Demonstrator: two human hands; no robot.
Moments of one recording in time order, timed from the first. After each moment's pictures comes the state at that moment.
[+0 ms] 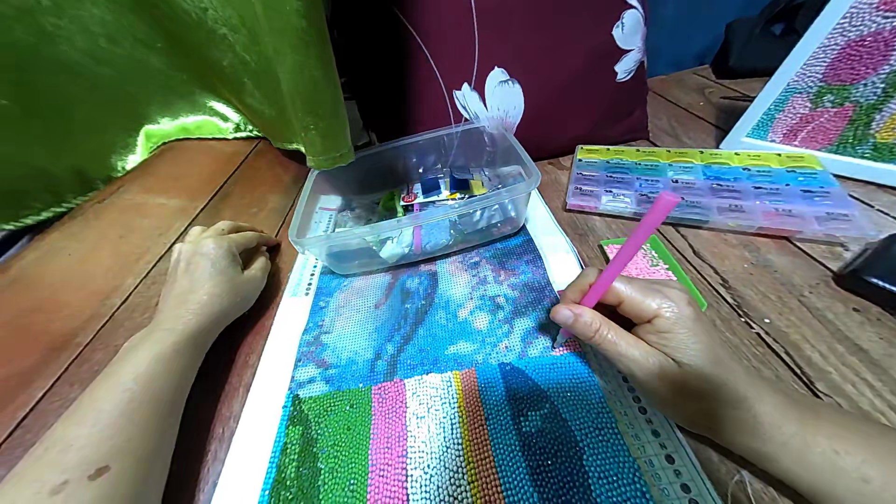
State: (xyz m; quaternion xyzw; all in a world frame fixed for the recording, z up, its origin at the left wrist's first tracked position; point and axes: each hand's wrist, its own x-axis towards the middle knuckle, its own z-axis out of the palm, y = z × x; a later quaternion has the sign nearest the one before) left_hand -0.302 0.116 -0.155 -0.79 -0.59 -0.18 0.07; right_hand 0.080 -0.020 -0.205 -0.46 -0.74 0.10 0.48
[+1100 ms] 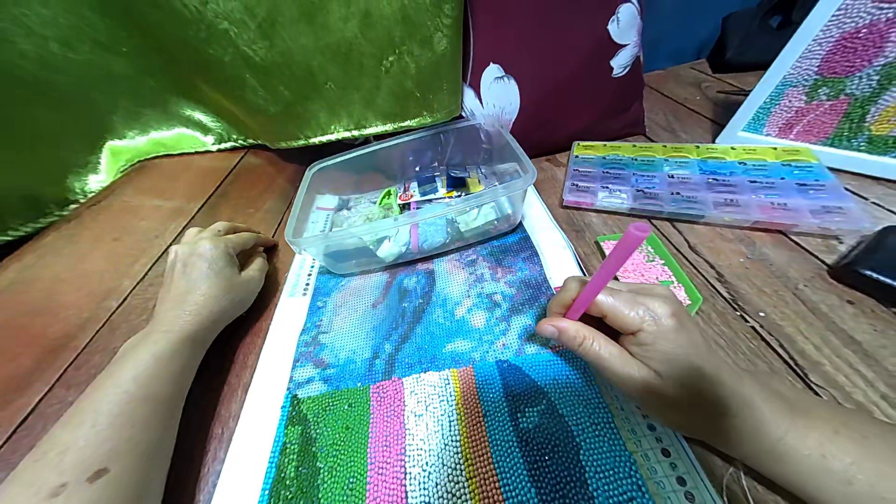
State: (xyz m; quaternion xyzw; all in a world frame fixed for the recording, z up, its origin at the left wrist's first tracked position) left_hand -0.303 0.116 -0.155 -0.79 -0.58 -0.18 0.07; right_hand 0.080 -0.022 -0.206 -0.44 -0.78 0.05 0.45
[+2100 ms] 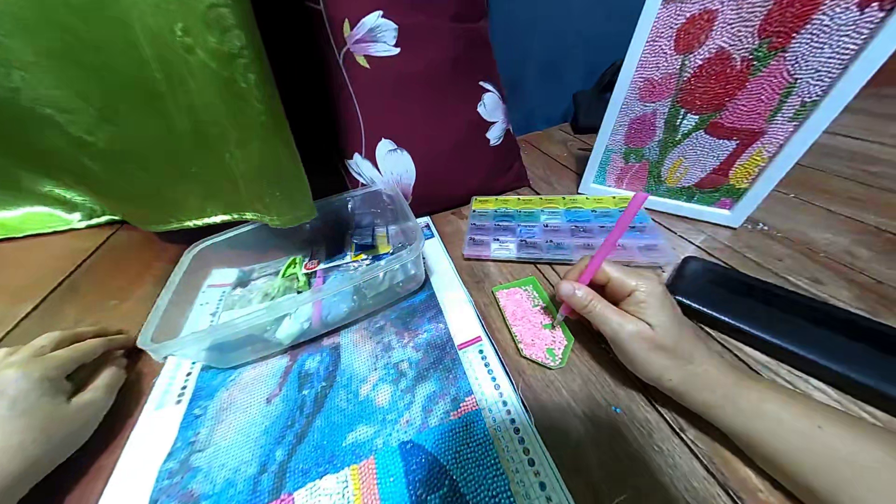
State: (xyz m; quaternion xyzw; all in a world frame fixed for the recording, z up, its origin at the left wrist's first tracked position) left_hand -0.290 0.109 -0.146 -0.77 -0.62 -0.15 0.02; right_hand 0.168 -0.022 -0.205 -0.56 -0.64 0.11 0.52
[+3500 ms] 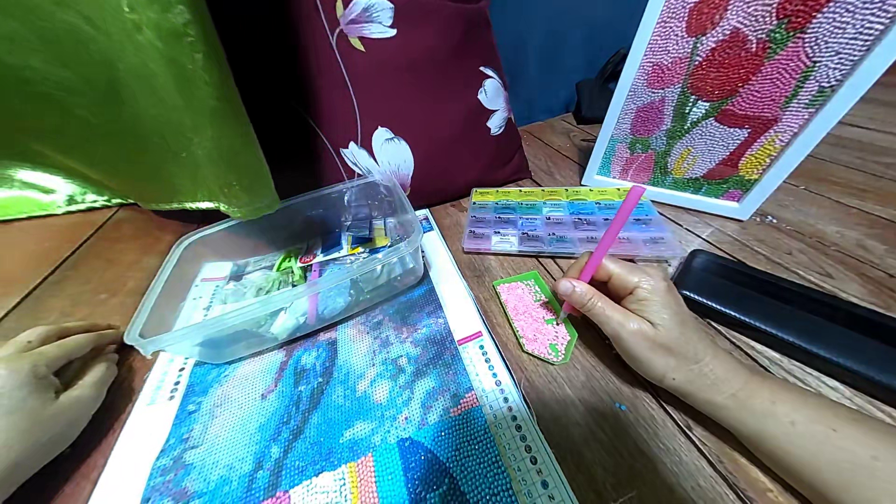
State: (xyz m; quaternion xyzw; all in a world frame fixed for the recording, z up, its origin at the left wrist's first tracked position) left_hand -0.281 0.104 -0.142 -0.74 -0.65 -0.14 -0.01; right_hand 0.168 -0.023 -0.206 -0.57 -0.65 0.07 0.49
